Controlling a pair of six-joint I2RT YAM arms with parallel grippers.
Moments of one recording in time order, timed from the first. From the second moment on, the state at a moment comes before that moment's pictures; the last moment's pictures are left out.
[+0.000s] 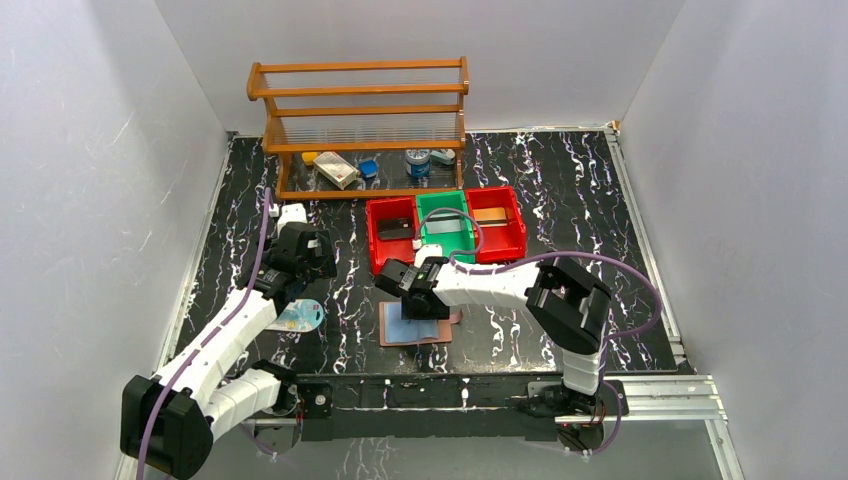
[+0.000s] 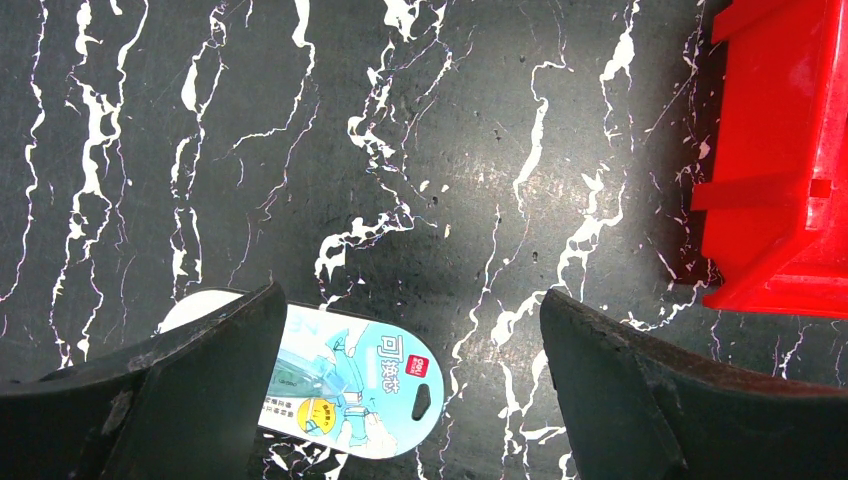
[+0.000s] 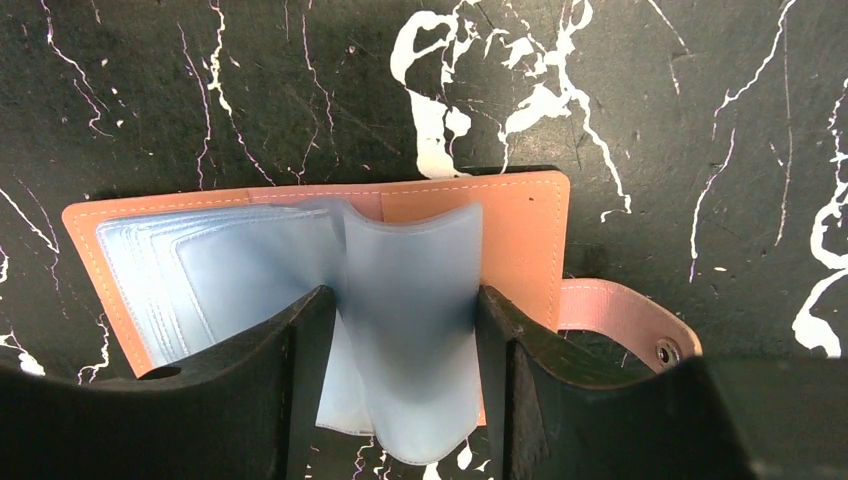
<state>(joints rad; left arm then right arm) -0.36 0.99 0.68 -0.53 -0.45 -0.37 1.17 1.86 1.25 -0.76 0.37 1.10</state>
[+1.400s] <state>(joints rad) -0.36 1.08 1.07 -0.65 -0.36 -0.44 0.91 1.39 1.34 -0.65 0.74 0.53</state>
